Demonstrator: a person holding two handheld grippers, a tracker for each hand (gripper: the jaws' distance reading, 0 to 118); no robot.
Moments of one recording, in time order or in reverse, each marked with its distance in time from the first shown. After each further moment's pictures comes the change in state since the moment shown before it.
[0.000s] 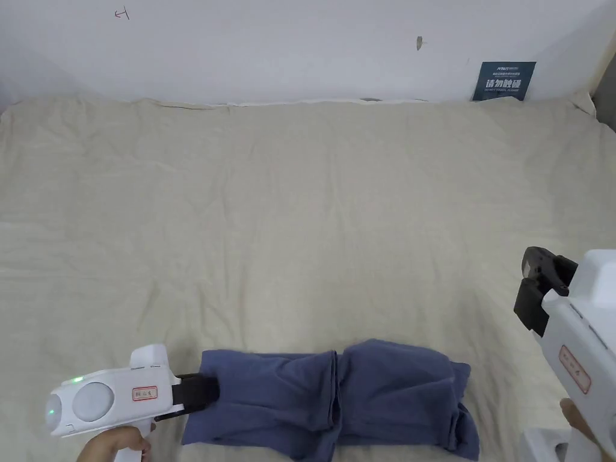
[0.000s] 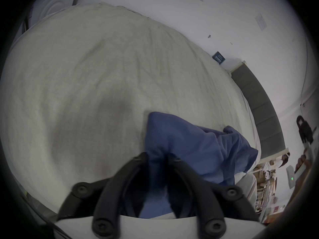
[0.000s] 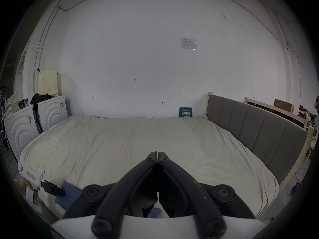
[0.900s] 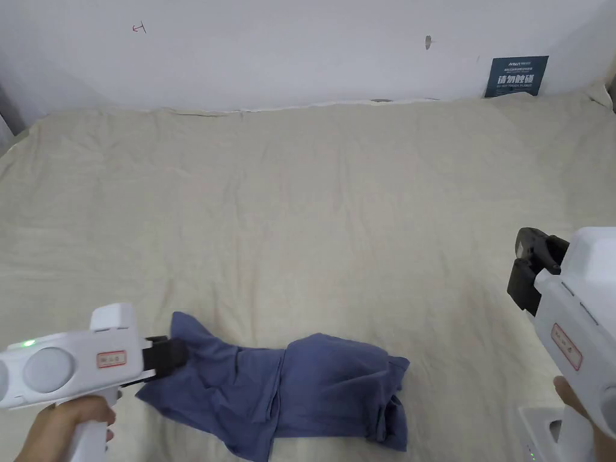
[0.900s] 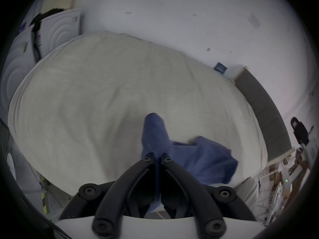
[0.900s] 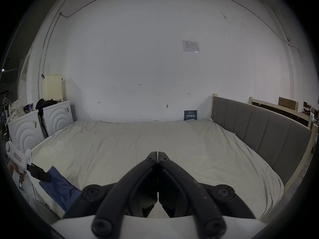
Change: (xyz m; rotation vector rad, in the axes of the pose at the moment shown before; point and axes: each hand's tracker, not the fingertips) left arm 0.055 0.034 0.101 0.132 0.123 -0.090; right arm 0.009 0.002 0.001 0.036 0.052 -0.024
